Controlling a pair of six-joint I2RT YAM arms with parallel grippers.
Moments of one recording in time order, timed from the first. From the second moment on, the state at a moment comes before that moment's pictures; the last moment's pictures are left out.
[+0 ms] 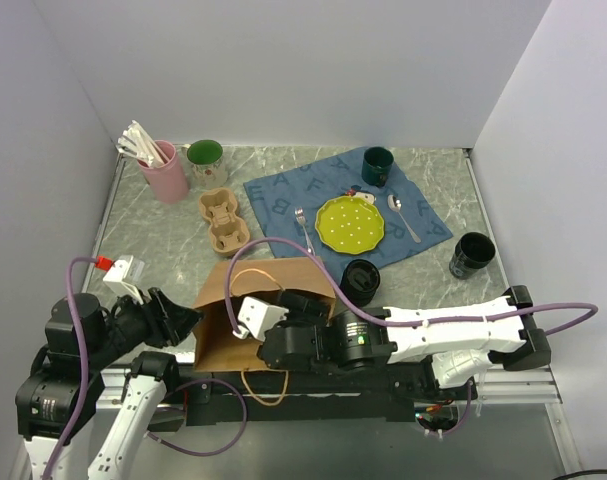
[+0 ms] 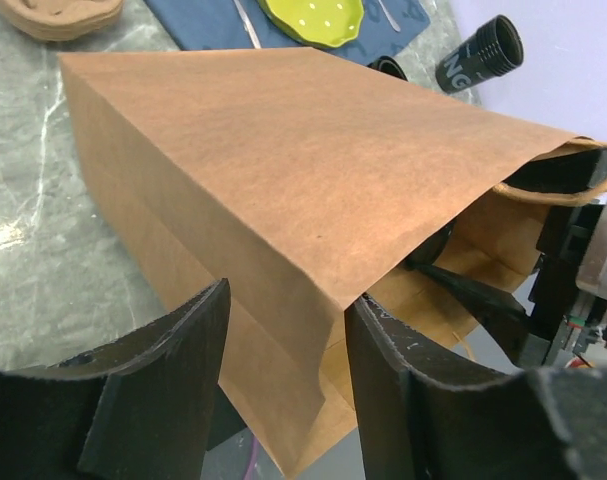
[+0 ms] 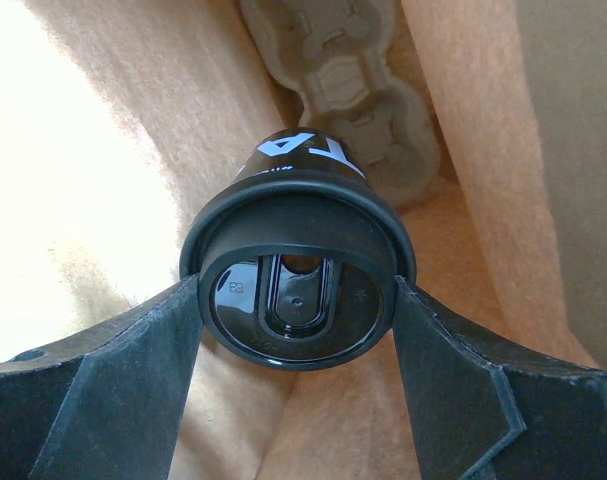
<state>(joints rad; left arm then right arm) -0.13 0.34 1.09 -1.20 0.49 -0.43 1.63 1.41 1.37 -0.94 0.63 0.09</state>
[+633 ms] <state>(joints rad) -0.13 0.39 1.18 -1.25 0.44 -0.41 1.53 1.41 1.37 -0.83 0.64 -0.10</state>
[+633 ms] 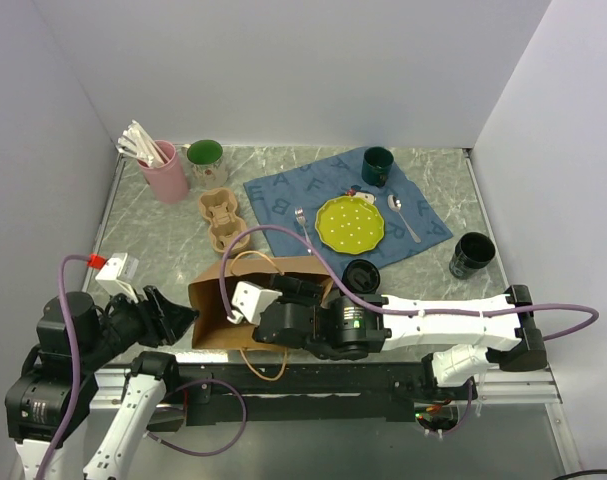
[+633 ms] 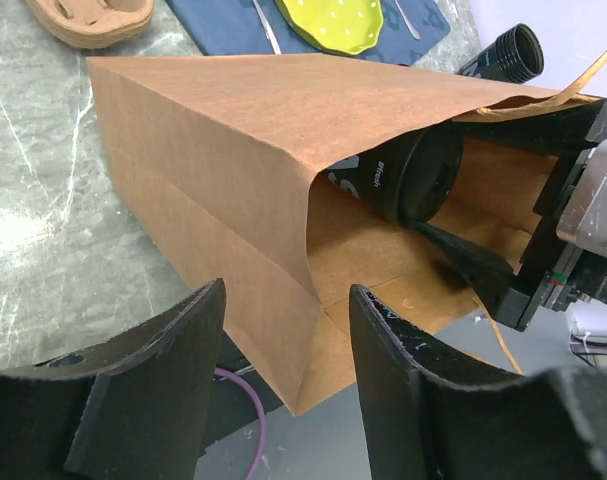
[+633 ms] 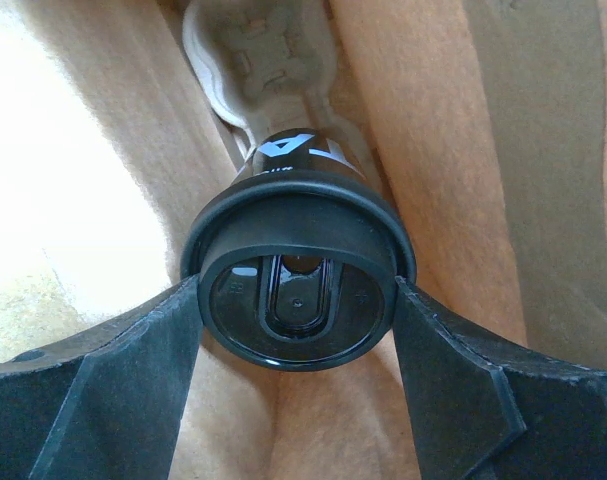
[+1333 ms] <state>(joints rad) -0.13 0.37 1.05 -1.08 0.45 -0.46 1.53 1.36 1.30 -0.72 0.51 -0.37</state>
